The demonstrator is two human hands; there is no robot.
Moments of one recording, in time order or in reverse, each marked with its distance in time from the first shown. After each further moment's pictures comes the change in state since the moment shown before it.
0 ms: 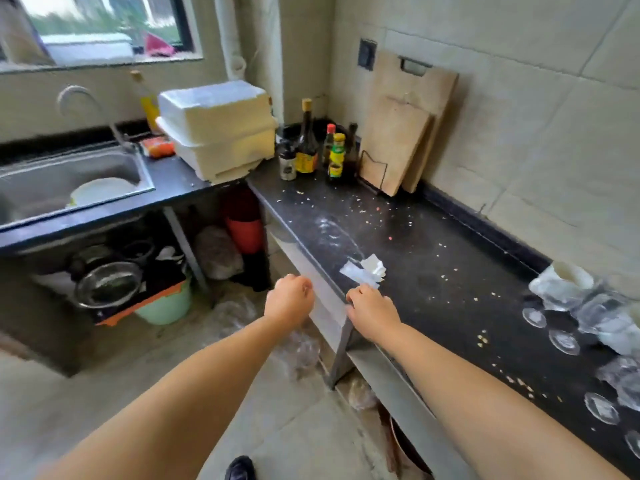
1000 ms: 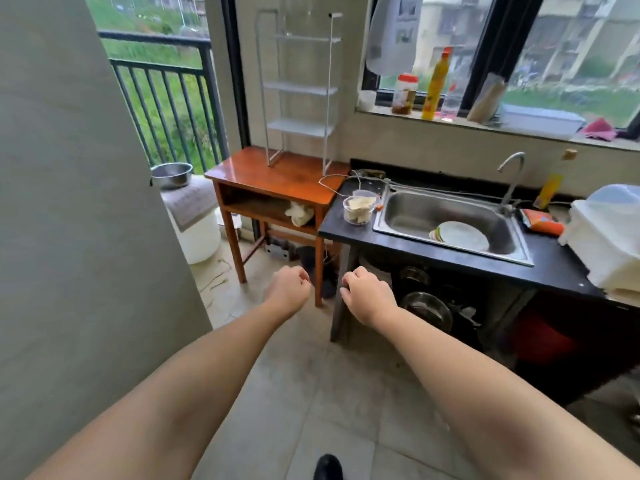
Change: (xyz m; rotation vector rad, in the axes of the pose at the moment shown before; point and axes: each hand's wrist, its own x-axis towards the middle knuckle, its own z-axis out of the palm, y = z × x) left_hand -0.247 -0.561 -0.393 -0.132 0.628 -0.725; right_hand 0.018 -0.753 0.039 -0.057 0.041 -0.956
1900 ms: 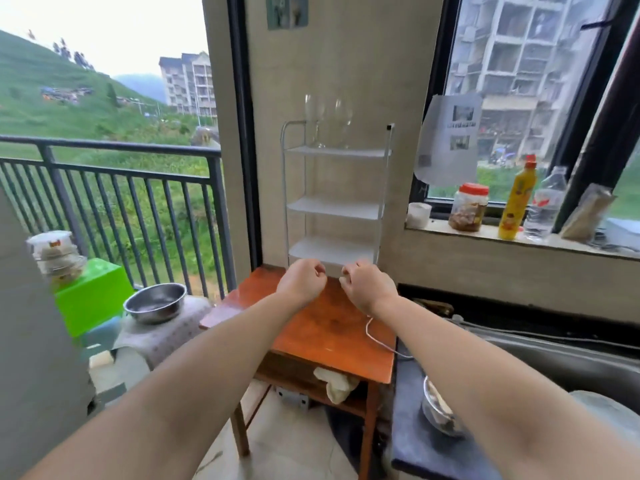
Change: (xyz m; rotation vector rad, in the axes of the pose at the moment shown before) left_hand 0.528 0.006 -0.171 -0.032 0.147 0.241; right_hand 0.559 -0.044 -0.104 -0.033 0.245 0.000
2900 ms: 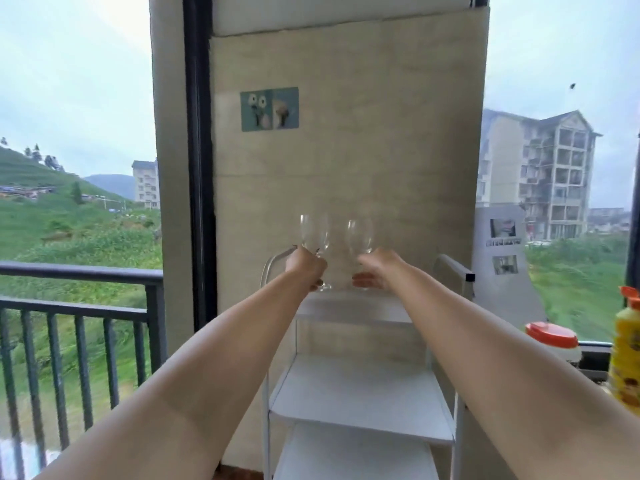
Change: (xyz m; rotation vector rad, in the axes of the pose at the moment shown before) left_hand 0.475 0.042 -0.096 -0.480 0.039 -0.079; right_hand 0.454 0.033 -0.130 1.244 0.175 0.443
